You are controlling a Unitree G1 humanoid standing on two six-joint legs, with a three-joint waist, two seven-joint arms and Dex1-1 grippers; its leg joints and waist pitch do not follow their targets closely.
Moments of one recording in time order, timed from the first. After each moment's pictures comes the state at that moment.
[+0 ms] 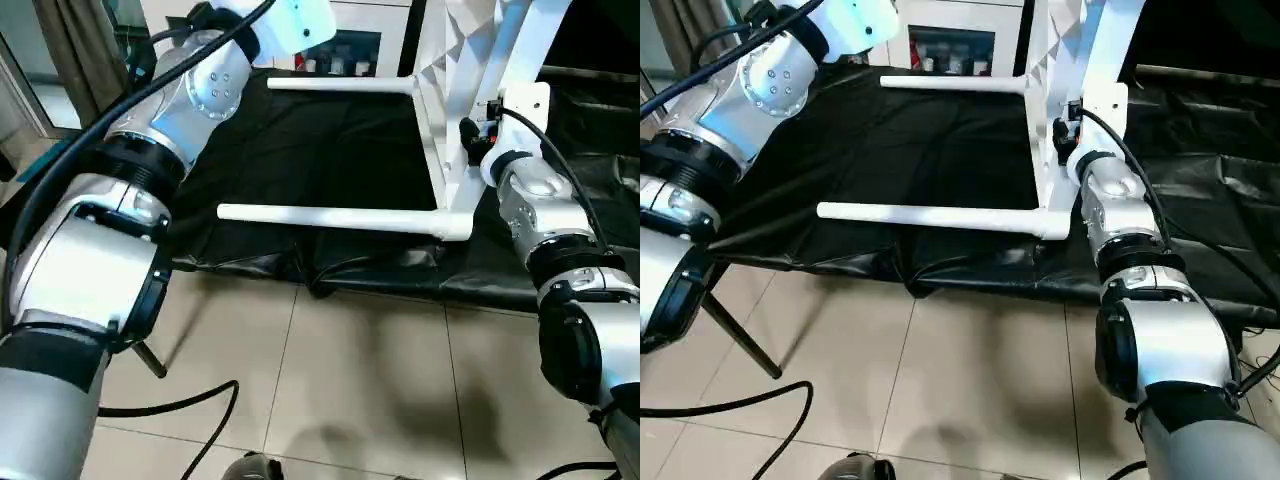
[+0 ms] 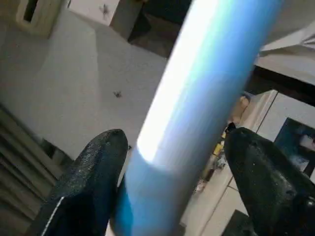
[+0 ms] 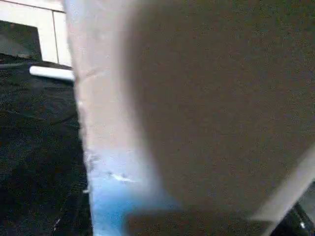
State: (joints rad) left arm -1.39 0.38 -0.28 1.13 0.55 -0.42 0.07; right arm -1.08 -0.34 -0.15 1.18 0.04 -0.08 0.13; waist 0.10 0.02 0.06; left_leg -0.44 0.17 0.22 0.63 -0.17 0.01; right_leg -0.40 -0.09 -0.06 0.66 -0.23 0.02
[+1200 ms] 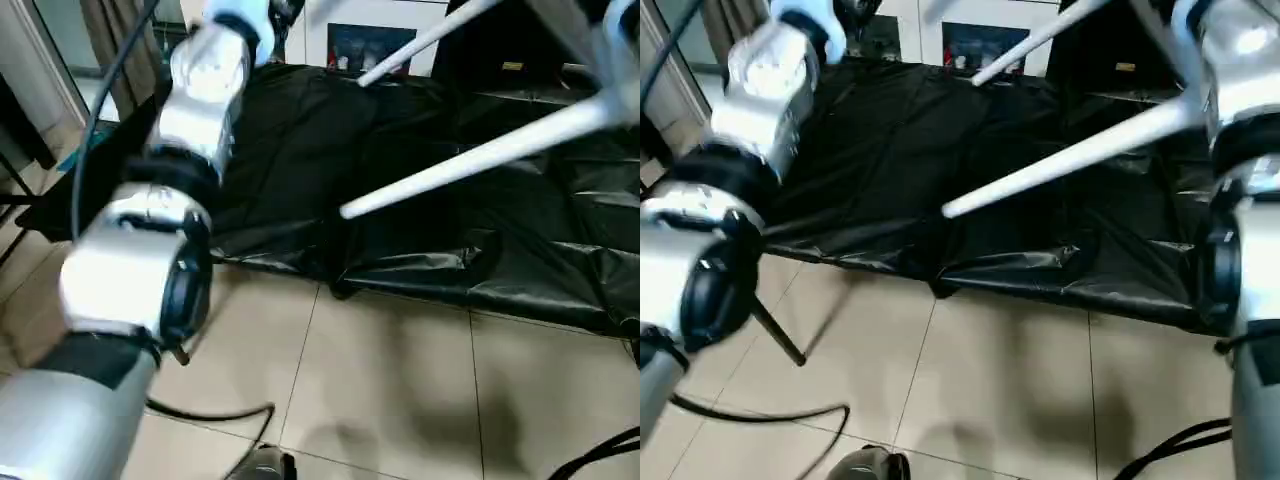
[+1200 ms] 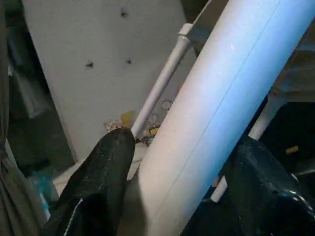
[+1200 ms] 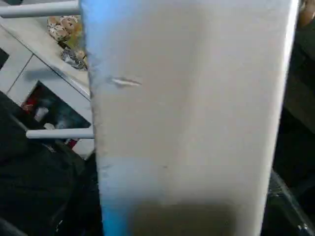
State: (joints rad) left arm -1.31 0.19 0.14 1.07 0.08 -0.25 -0.15; right arm -1.53 -0.64 0.08 1.30 -0.26 -0.14 0.28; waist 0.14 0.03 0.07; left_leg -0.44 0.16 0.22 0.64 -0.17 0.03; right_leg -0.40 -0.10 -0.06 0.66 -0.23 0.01
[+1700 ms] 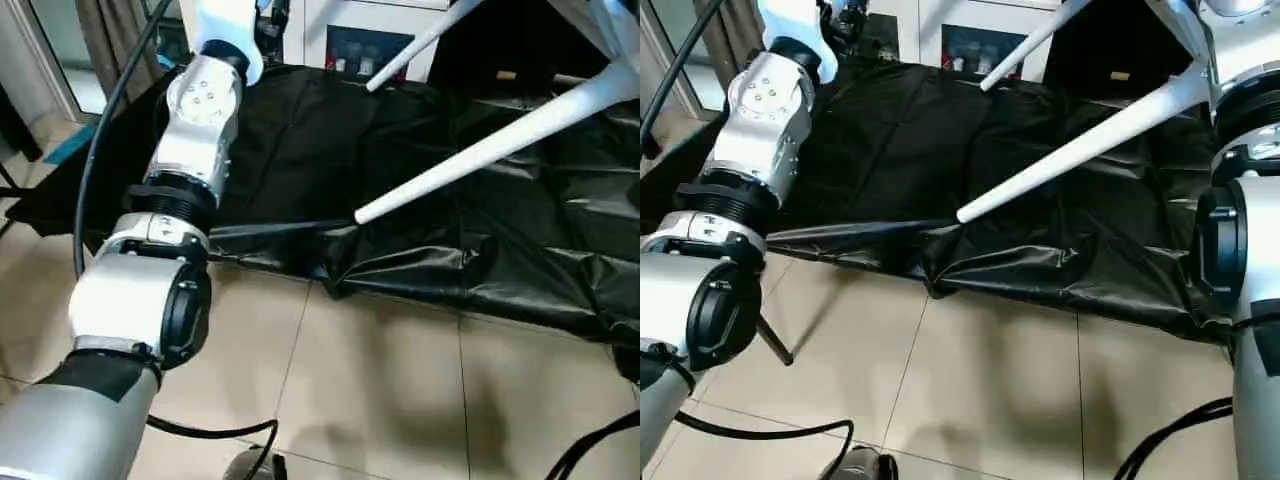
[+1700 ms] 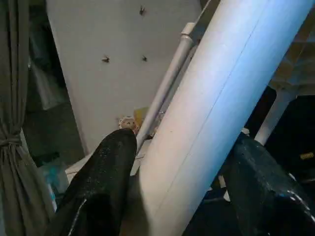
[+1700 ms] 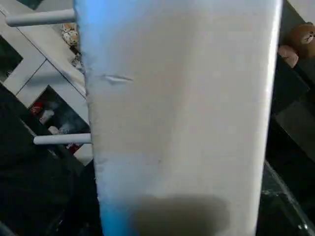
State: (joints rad) left arm -1.27 0.21 0.13 1.03 0.09 -0.26 -0.12; right arm -1.56 -0.62 0.08 1.31 -0.28 -0.14 0.30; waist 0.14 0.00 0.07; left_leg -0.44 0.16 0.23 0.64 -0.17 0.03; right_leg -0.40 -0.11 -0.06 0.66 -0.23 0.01
